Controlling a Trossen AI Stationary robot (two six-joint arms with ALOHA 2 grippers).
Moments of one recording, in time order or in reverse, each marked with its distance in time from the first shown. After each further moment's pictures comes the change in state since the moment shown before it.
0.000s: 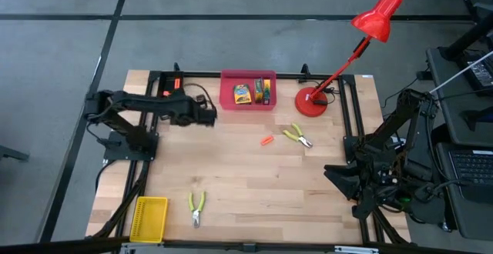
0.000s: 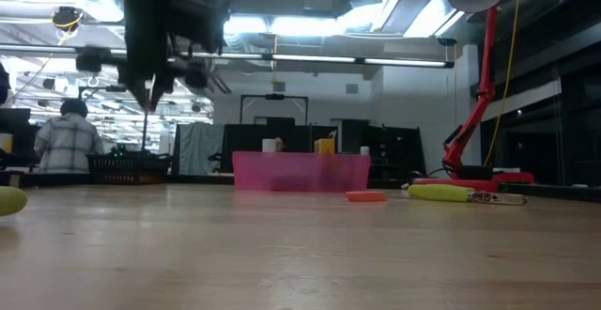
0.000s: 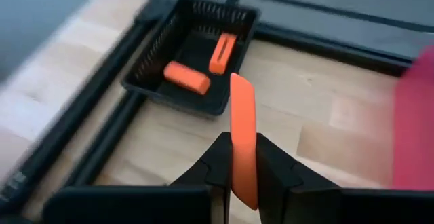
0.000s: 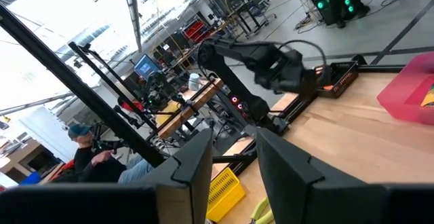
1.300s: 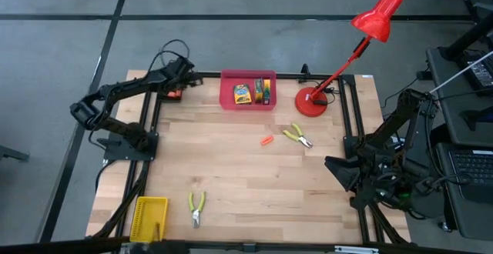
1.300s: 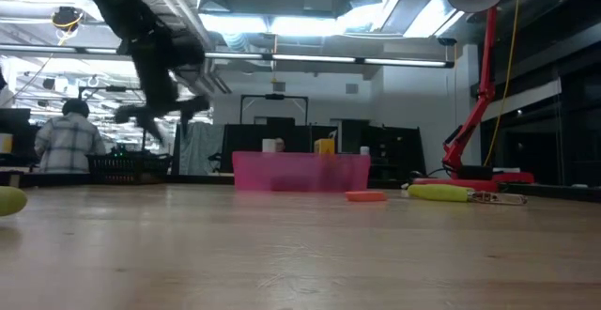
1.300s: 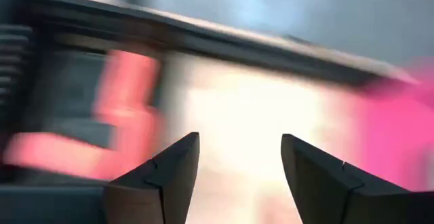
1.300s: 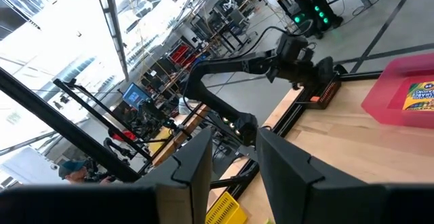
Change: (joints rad) left arm 0.697 -0.107 -0.217 0.887 0.544 1.039; right arm -0.028 0.000 0.000 0.088 0.090 0.003
